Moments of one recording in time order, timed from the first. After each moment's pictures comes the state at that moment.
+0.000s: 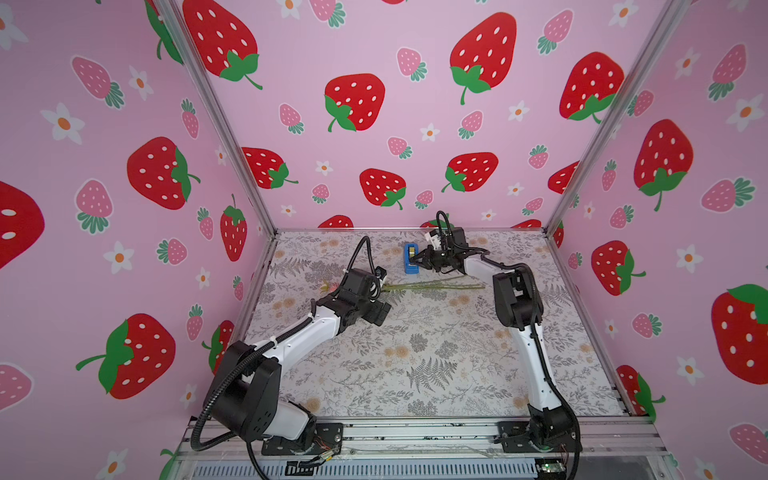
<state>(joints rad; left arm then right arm) -0.48 1.45 0.91 -0.31 -0.03 0.19 0.43 2.53 1.94 -0.05 -0.87 0.73</state>
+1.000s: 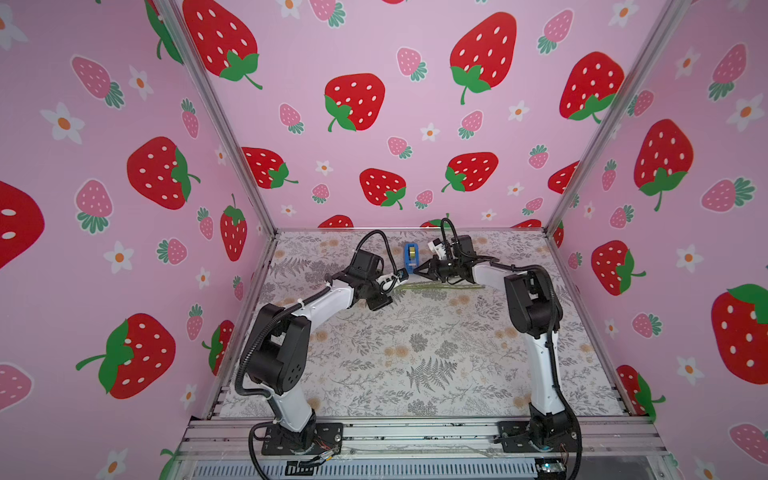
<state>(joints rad) -0.41 1.77 1.21 -0.38 0.19 0.82 0.44 2.30 1.59 0.01 -0.92 0.69</state>
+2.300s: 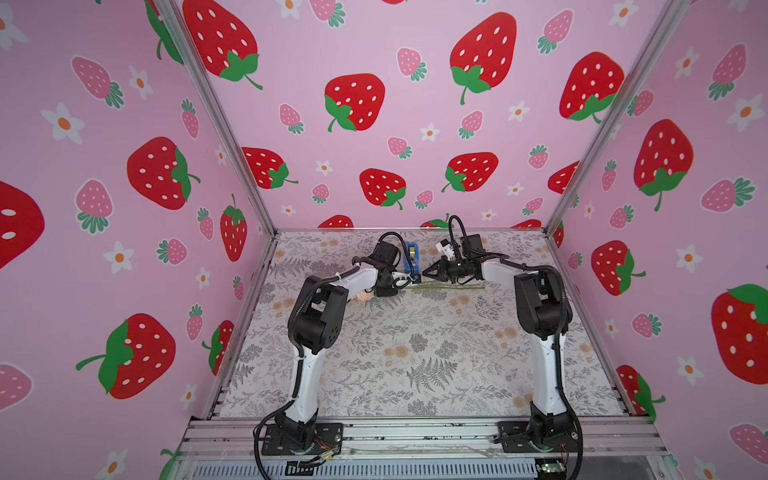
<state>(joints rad) -0.43 2.18 1.60 -0.48 0.06 1.17 0.38 2.25 1.59 -0.19 -0.95 0.53</state>
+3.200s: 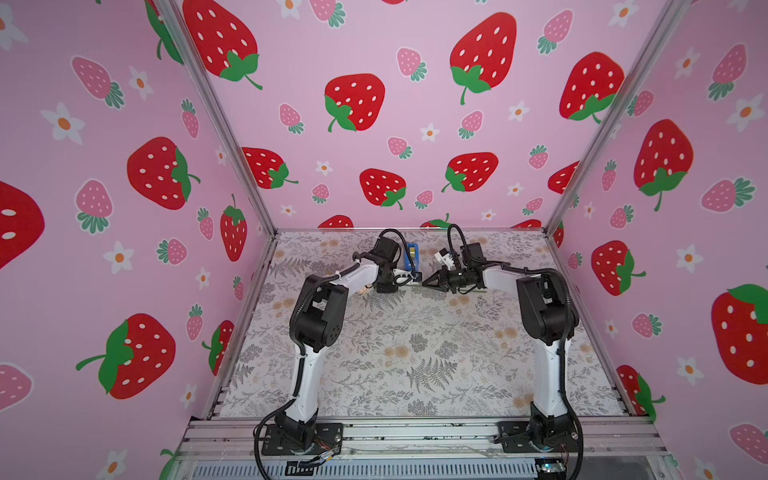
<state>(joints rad) -0.43 2.20 1.68 -0.56 0.11 1.20 0.41 2.17 1.42 -0.11 -0.99 0.53</state>
